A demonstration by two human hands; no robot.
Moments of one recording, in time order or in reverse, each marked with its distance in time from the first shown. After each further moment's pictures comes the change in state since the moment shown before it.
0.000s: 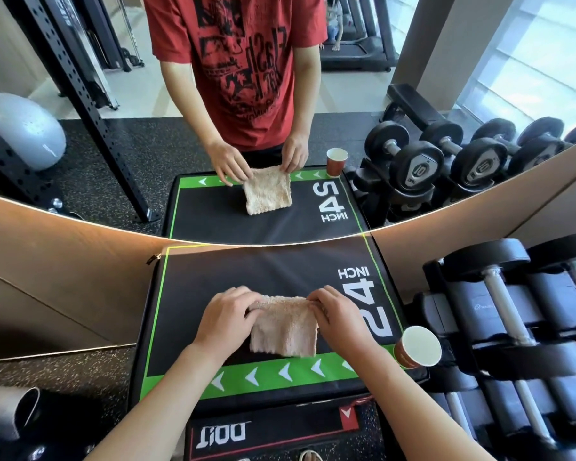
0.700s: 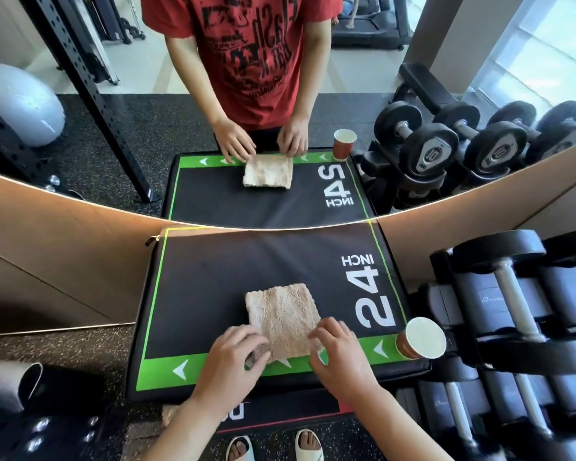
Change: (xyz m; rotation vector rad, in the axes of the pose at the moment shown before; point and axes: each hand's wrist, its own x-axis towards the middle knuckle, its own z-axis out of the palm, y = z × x) left_hand -0.098 0.010 0.044 -0.145 -0.077 -0.075; right_hand -0.079 0.023 0.041 -0.131 -0.169 0.026
